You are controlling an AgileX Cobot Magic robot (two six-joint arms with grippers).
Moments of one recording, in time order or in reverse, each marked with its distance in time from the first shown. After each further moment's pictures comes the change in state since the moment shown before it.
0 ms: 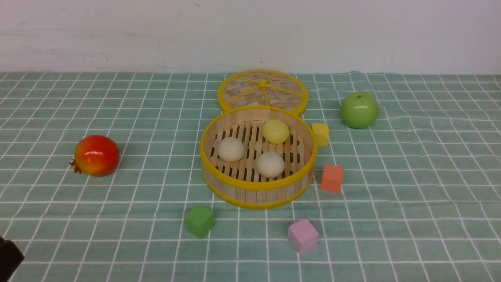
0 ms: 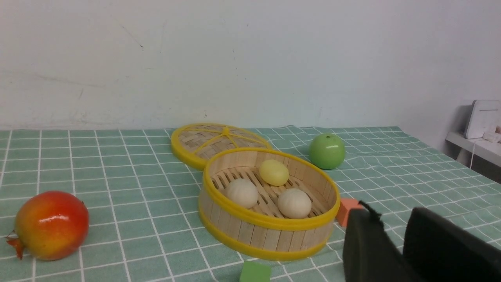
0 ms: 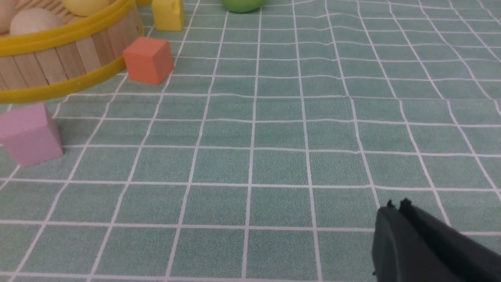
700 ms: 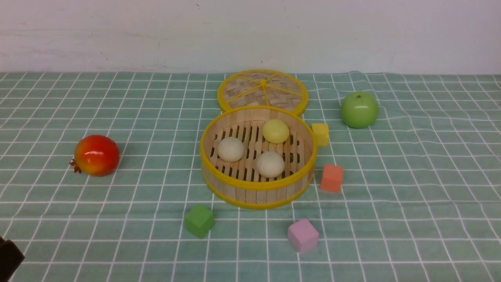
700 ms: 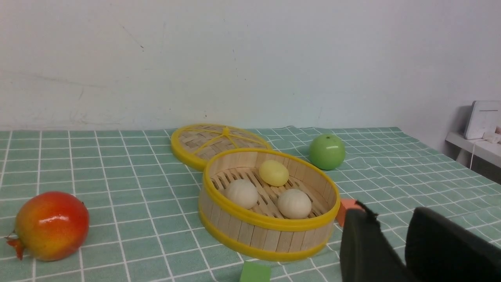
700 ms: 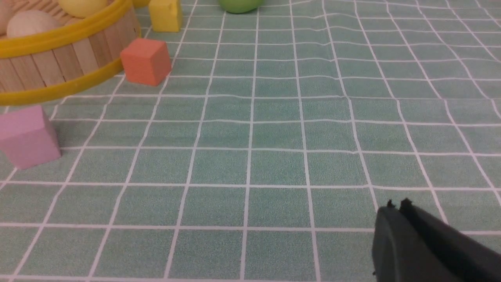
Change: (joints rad) right arm -0.004 0.000 0.000 0.000 -0.001 0.000; left arm 0.000 0.000 0.000 0.000 0.000 0.000
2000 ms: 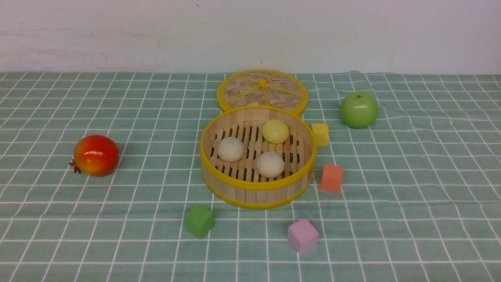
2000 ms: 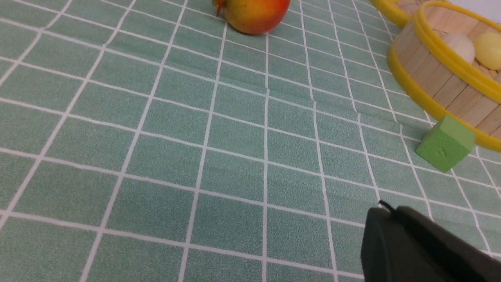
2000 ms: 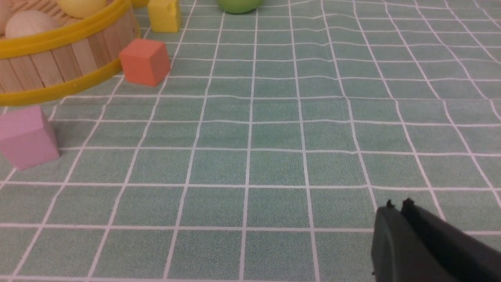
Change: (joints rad) right arm 0.000 0.000 0.000 0.000 -0.001 0.000; left arm 0.297 -0.059 0.317 0.238 0.098 -0.376
